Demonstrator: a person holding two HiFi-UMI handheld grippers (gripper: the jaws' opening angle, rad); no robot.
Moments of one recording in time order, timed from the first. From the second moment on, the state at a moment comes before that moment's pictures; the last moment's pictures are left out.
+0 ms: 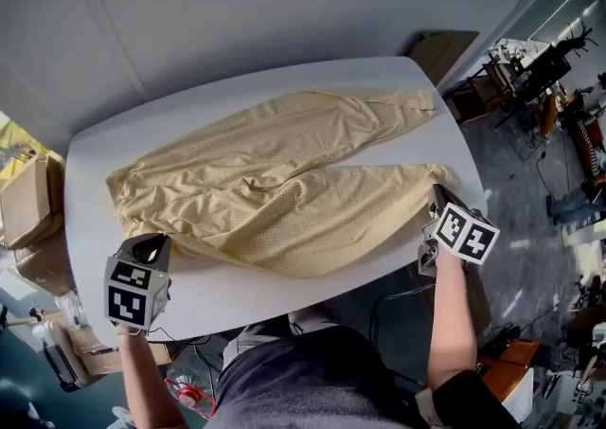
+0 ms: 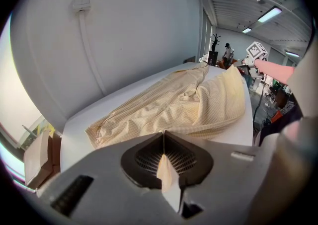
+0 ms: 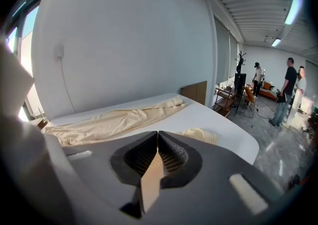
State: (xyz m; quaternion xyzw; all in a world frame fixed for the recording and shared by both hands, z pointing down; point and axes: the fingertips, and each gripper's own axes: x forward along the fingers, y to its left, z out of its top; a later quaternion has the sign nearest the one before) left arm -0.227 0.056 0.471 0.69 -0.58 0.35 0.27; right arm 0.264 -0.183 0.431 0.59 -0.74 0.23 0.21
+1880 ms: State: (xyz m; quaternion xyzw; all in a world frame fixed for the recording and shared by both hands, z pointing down) left arm -0.393 -0.059 0.467 0.49 -0.74 0.30 0.35; right arm 0.089 -0.457 0.423 0.48 -0.82 0.17 0.27
